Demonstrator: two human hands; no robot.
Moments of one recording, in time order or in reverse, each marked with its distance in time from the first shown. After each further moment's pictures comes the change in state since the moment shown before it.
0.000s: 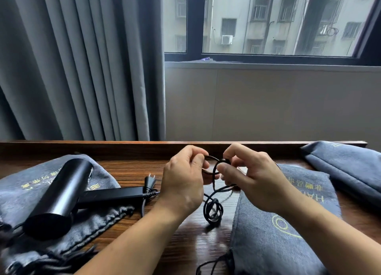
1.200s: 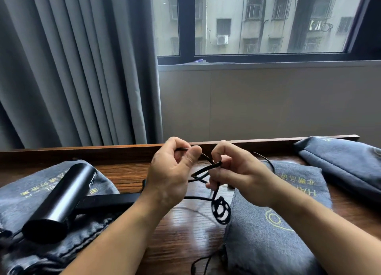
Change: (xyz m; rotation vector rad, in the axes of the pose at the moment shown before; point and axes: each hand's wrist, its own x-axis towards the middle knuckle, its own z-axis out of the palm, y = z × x) left_hand 0.013 -0.003 -0.013 -0.162 -0.058 0.044; right_hand 0.000 0.000 -0.001 0.529 -0.227 0.094
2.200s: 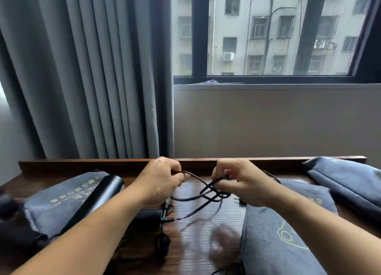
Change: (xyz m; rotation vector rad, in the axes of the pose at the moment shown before) left_hand 0.031 0.014 -0.074 0.711 -0.289 -0.256; right_hand 0.039 -0.004 -0.001 -0.515 0.020 -0.027
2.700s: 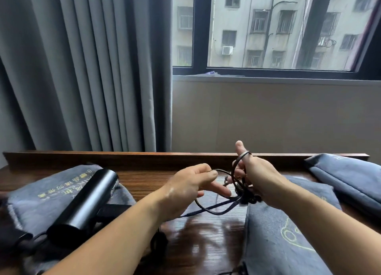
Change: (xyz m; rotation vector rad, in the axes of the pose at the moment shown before) left_hand -0.003 0.025 0.055 -0.829 -0.406 -0.022; right_hand 0.003 0.002 0.000 0.330 0.256 0.677
